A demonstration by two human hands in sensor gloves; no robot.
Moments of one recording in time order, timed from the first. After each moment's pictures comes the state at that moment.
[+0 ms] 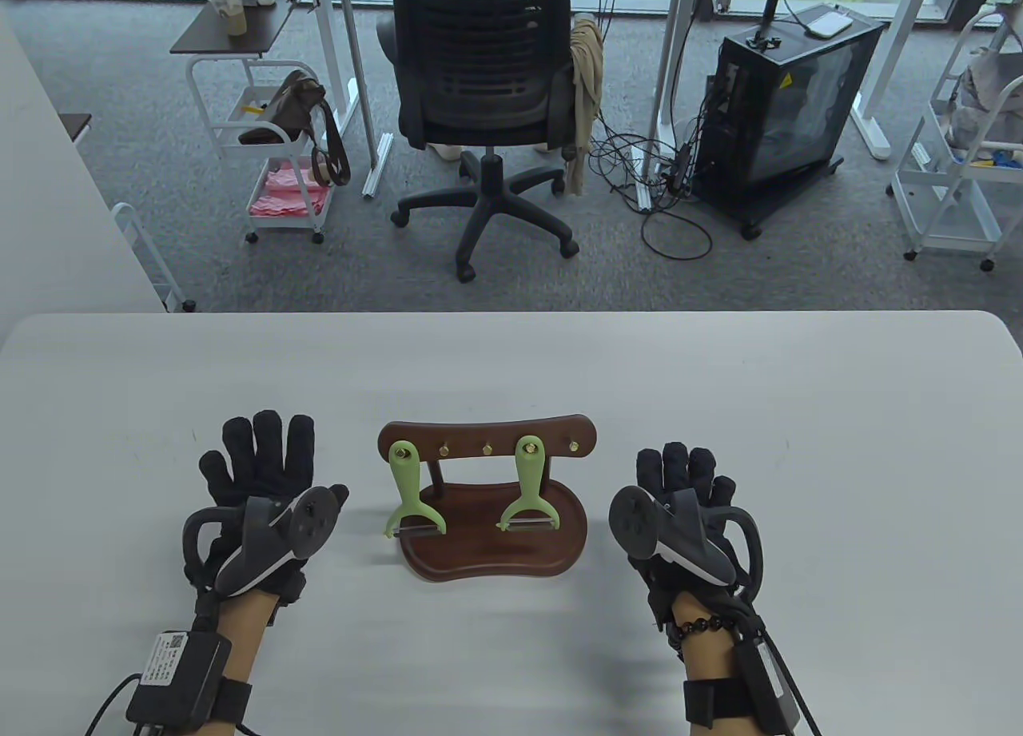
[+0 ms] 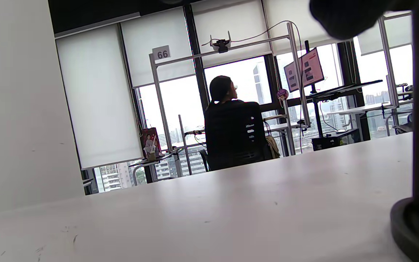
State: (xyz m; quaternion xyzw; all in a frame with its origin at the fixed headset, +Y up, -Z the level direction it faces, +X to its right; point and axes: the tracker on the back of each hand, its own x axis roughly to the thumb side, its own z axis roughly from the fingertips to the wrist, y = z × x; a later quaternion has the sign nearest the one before) left_hand -0.277 -0.661 -0.360 0.10 -0.05 -0.10 0.99; right_hand 0.124 -0.680 -0.347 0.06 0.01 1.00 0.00
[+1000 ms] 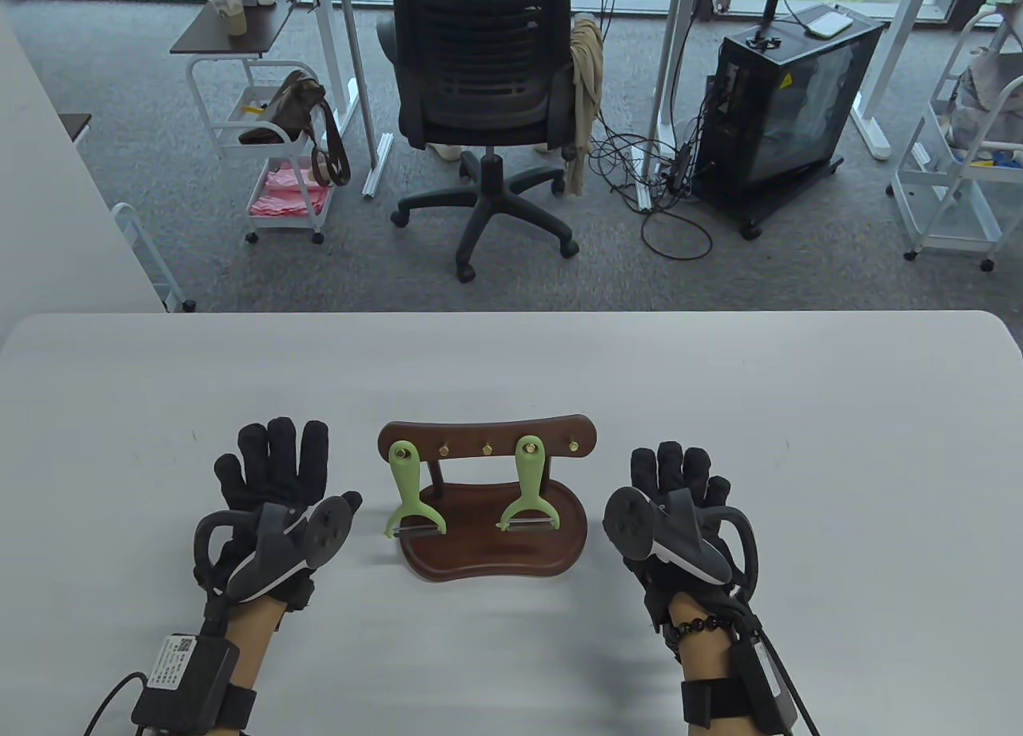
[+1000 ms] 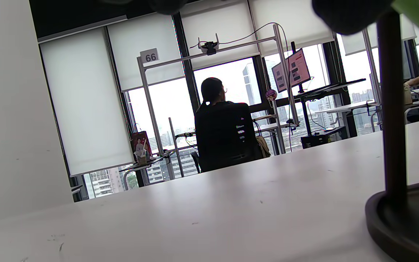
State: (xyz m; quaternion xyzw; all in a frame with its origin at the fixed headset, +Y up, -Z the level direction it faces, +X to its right) left_hand -0.266 -0.664 -0.355 0.11 -0.06 -0.11 0.99; right_hand 0.119 -0.680 -0.346 0.07 0.02 1.00 0.00
